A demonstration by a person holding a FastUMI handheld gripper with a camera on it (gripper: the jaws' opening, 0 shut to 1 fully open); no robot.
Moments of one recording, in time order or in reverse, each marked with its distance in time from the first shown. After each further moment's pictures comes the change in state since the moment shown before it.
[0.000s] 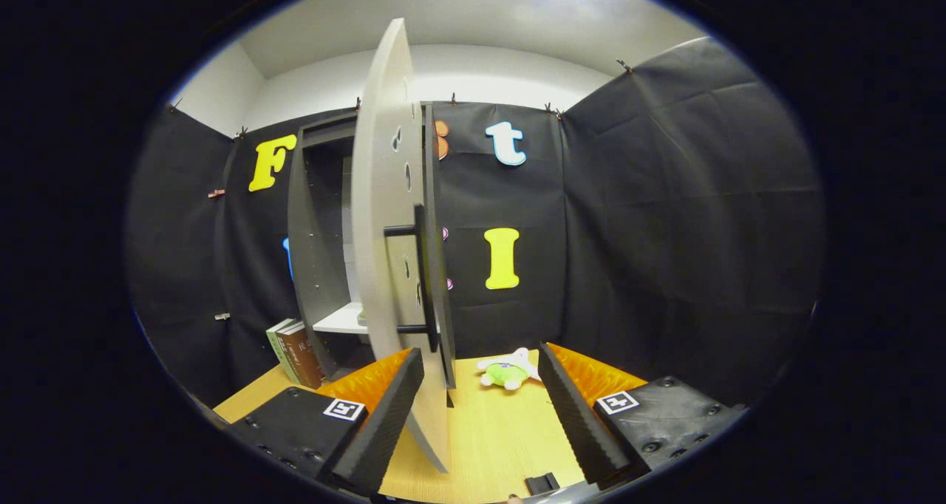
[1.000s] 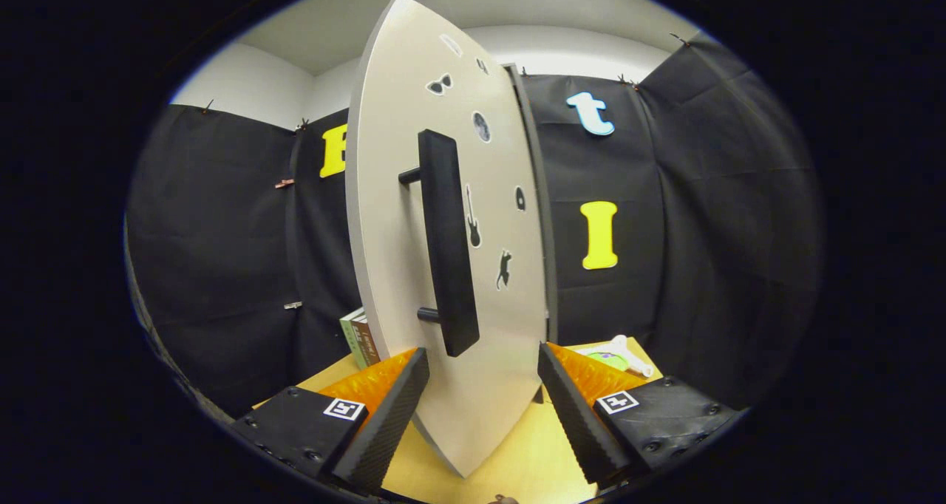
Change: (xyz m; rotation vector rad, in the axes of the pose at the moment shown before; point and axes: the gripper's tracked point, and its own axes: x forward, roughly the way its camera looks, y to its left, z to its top) arm 0.047 0.160 -0.055 0.030 0.096 0.330
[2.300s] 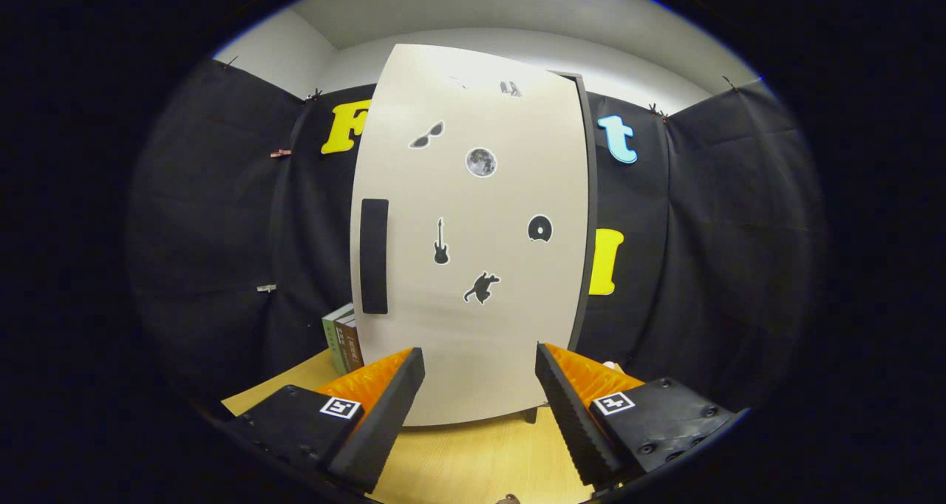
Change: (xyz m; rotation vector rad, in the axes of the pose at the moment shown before) arm 0.046 0.052 0.034 -0.146 -0.038 -0.124
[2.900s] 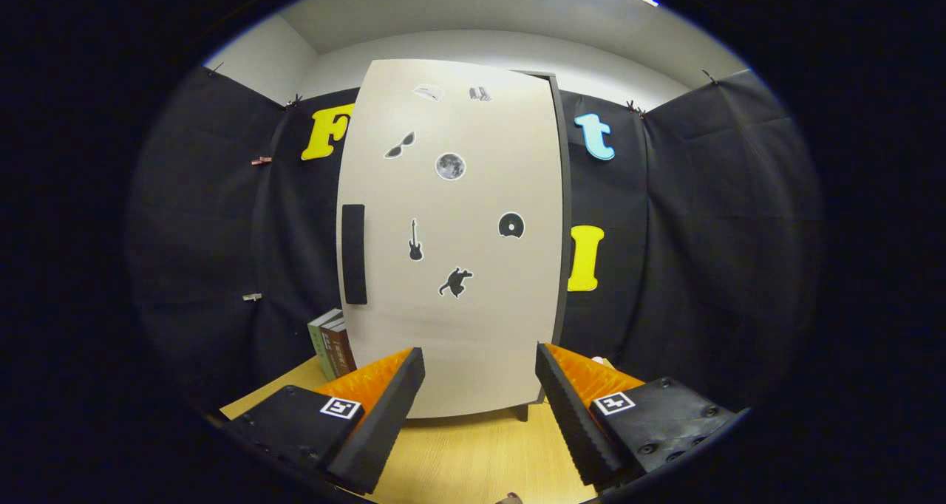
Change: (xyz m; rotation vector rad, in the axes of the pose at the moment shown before) arm -0.001 -0.019 -0.013 -0.007 0.019 -0.074
